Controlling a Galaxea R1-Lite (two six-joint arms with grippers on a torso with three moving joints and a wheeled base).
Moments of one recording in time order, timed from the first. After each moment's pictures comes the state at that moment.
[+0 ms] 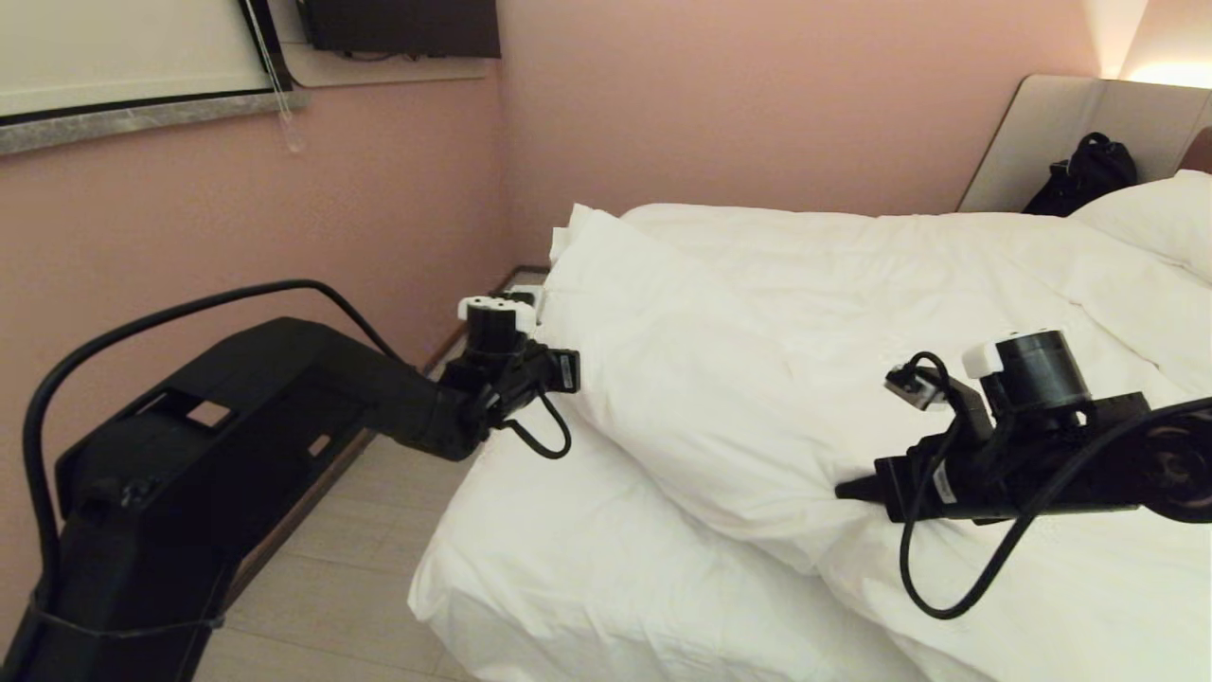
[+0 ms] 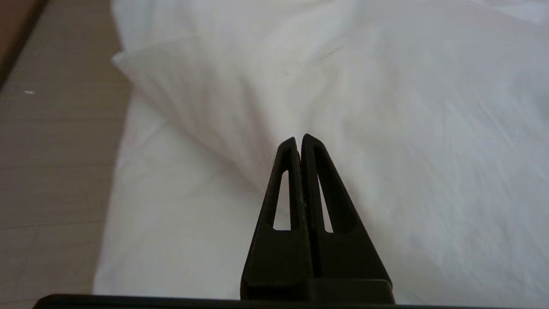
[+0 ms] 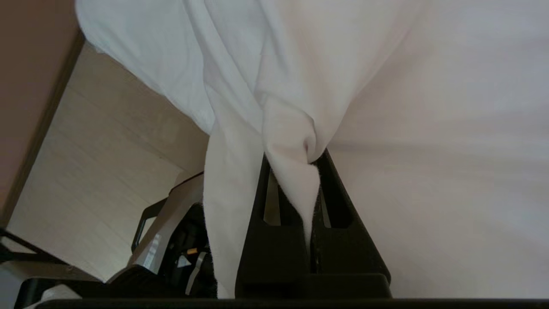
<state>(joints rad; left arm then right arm) -0.39 2.38 -1.52 -0.64 0.01 -0.13 0.21 1.73 -0.88 -0.07 0.36 0.06</state>
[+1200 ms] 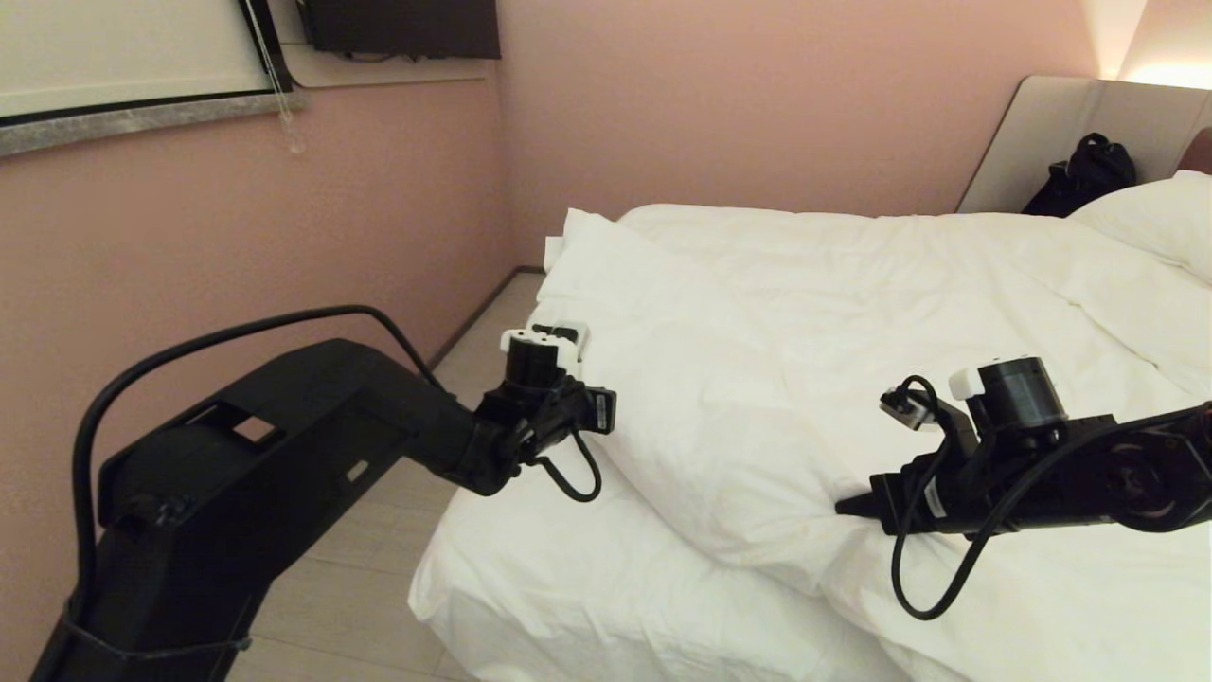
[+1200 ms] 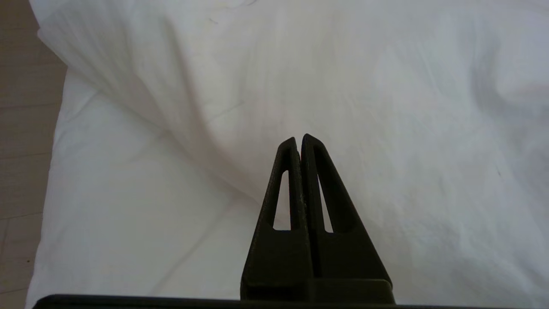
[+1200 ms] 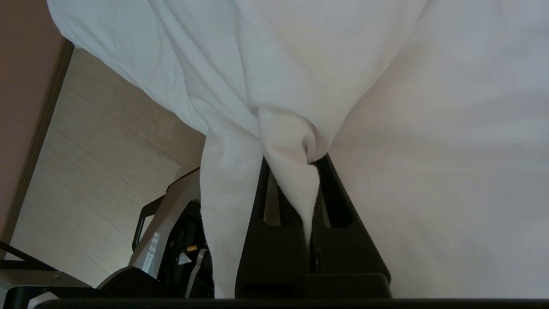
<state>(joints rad) -0.47 2.40 -1.46 -0.65 0.01 -0.11 0.16 1.83 -0.85 -0.15 0.37 0.06</state>
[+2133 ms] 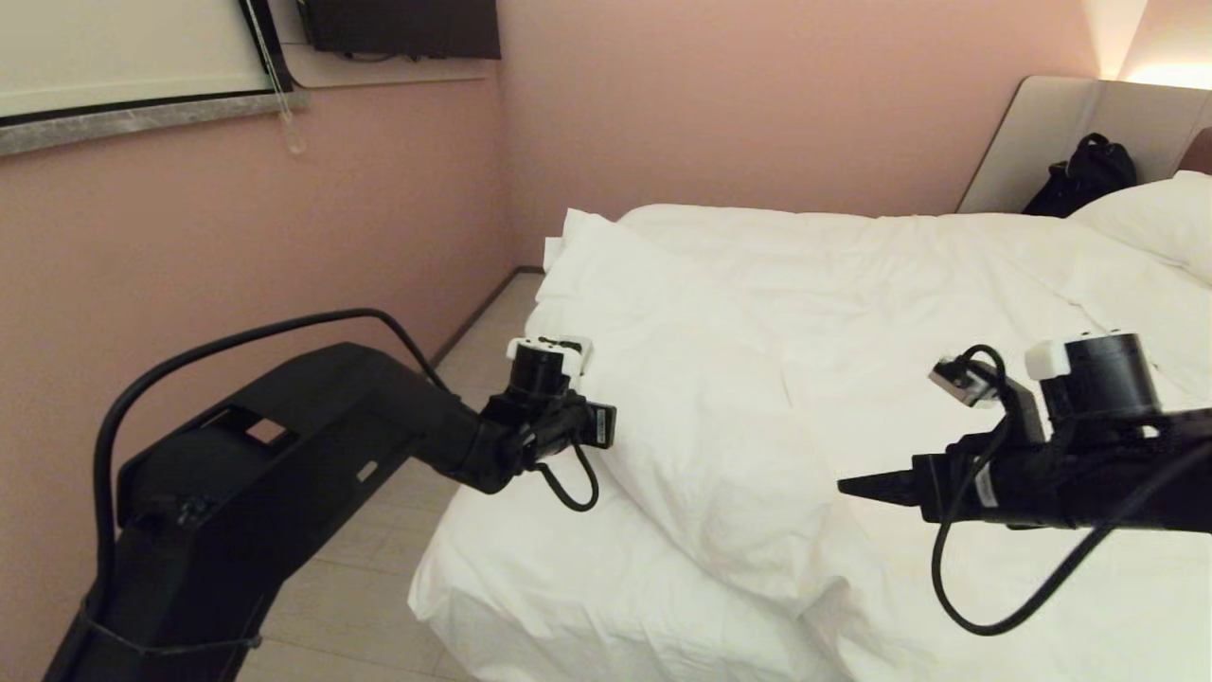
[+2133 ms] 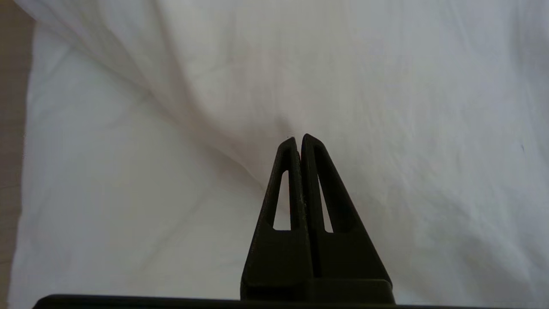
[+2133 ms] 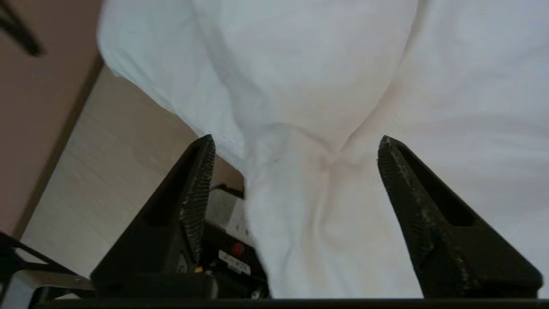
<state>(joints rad) -0.47 2.43 -1.50 -0.53 -0.02 -0.11 0.16 1.62 -0.77 -0.18 0.38 0.09</state>
